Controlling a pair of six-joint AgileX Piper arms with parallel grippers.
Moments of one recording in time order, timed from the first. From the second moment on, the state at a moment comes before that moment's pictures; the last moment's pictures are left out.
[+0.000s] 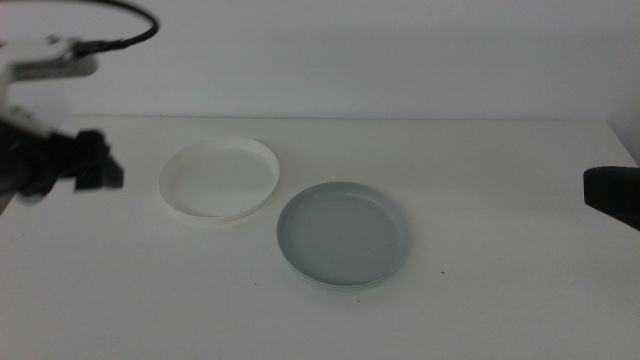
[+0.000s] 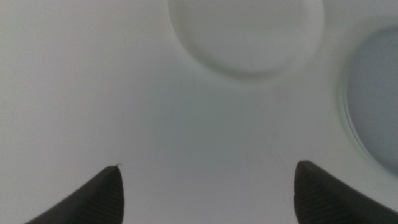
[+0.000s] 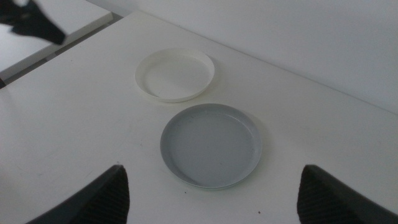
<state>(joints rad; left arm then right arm) 0.02 1.26 -1.01 -0.24 0.84 0.14 0.28 0.73 -0.94 0.50 0.85 -0.49</state>
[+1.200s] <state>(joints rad) 0.02 2.14 -1.48 -0.34 0.59 0.24 0.28 0.73 -0.94 0.50 0.85 -0.49</state>
